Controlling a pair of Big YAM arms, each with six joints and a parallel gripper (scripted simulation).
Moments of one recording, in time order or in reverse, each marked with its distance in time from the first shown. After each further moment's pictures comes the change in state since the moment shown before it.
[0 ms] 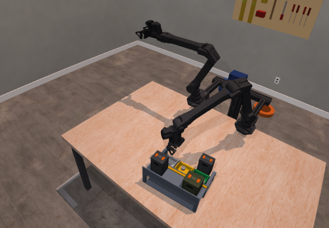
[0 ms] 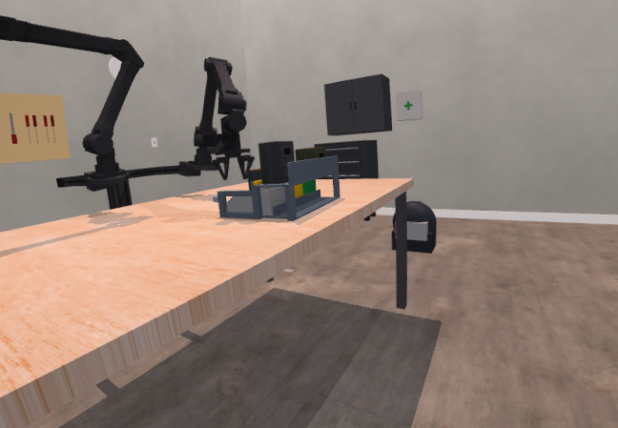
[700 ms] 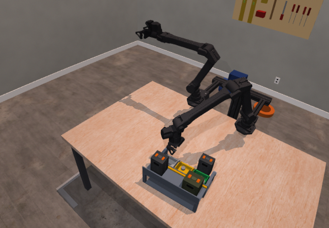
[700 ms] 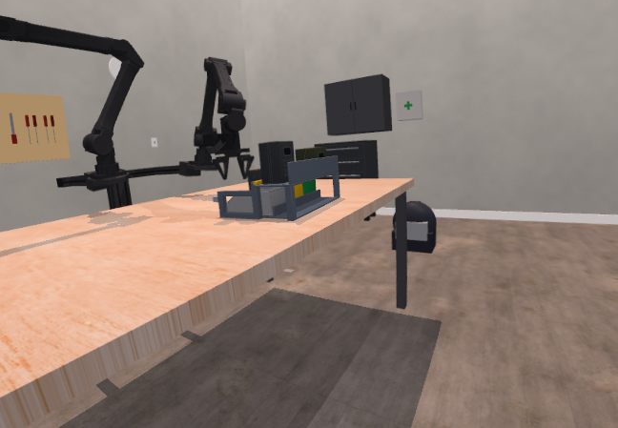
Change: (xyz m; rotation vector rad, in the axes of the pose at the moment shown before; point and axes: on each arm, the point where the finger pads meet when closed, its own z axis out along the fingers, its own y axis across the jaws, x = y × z) left arm -0.001 -0.001 -0.001 0.001 0.003 -0.005; right arm 0.000 0.000 0.000 0.000 0.000 0.000
